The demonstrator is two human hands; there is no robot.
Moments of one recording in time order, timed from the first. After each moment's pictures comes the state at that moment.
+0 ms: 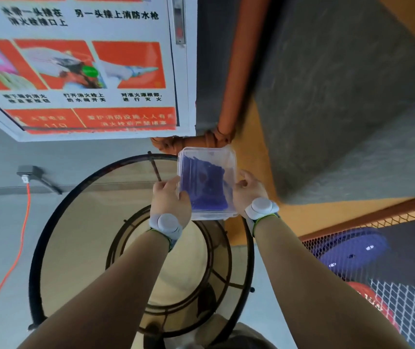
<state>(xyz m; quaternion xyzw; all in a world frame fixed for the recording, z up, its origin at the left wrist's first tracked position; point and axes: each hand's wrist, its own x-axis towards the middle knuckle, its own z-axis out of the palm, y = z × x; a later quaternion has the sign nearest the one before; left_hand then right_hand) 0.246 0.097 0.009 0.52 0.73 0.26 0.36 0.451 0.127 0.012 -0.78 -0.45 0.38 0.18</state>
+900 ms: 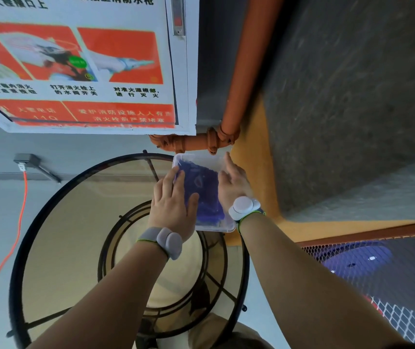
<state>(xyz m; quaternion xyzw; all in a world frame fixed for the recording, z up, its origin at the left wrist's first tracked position) 0.265 0.117 -0.016 0.68 0.69 0.17 0.18 0.432 0.173 -0.013 -0.71 -0.56 0.35 0.26</state>
